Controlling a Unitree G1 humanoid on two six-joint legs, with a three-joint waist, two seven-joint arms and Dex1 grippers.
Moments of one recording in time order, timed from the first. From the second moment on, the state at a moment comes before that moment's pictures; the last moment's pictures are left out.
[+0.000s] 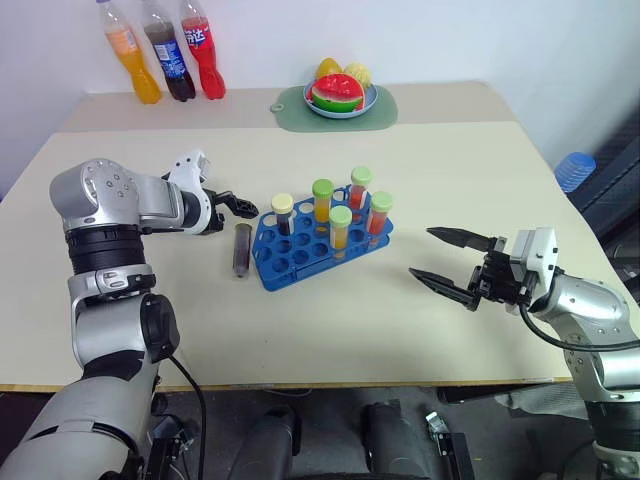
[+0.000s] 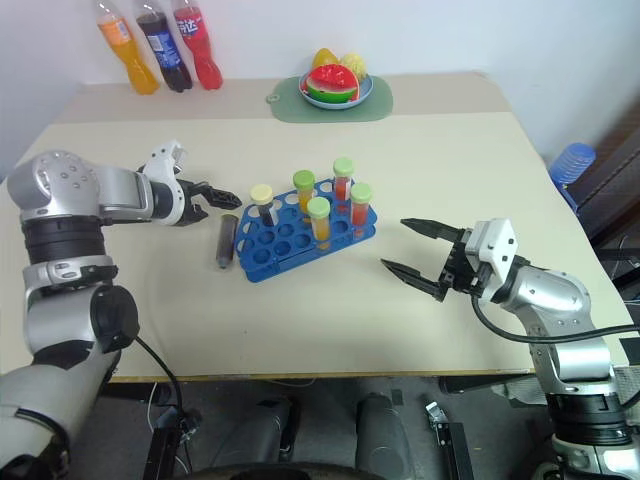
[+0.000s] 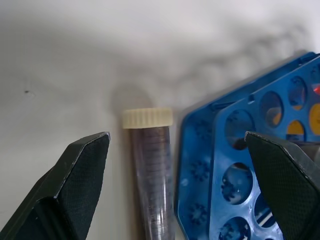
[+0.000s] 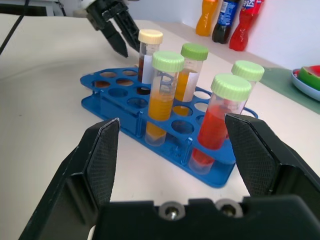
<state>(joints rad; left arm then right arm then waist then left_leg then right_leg) -1.05 0.46 0.35 0.45 -0.54 1.61 -0.09 -0.09 -0.71 -0.17 -0.22 0.49 0.07 1.03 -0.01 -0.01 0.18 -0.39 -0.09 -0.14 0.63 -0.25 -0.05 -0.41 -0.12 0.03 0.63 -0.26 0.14</state>
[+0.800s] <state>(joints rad) -1.10 0.55 0.20 0.66 -0.85 1.60 0.14 -0.05 -0.76 -0.19 -0.26 0.51 0.09 1.08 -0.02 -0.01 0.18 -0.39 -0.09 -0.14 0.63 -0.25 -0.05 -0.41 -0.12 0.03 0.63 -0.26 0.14</state>
